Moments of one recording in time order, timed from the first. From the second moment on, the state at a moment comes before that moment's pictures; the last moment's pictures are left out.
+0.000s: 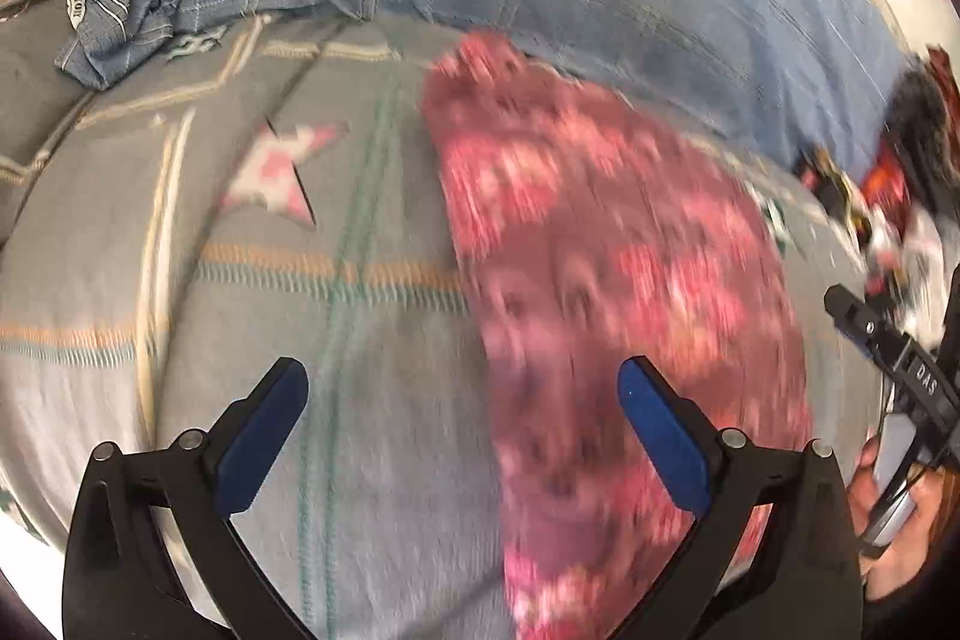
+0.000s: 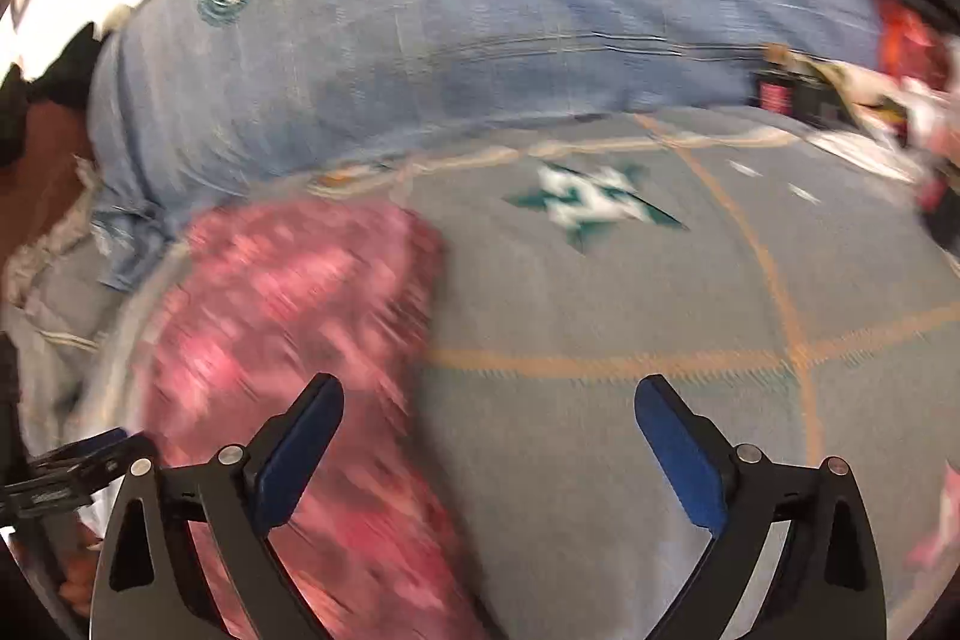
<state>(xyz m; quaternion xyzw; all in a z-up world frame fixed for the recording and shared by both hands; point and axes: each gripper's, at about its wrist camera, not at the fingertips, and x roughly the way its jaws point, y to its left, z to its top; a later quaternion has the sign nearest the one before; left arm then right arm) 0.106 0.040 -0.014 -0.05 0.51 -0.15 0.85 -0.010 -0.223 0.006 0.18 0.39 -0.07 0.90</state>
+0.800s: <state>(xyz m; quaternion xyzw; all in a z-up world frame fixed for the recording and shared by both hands) 0.140 0.033 -0.019 -0.10 0.56 -0.19 0.80 0.013 -0.247 -0.021 0.34 0.39 0.03 0.85</state>
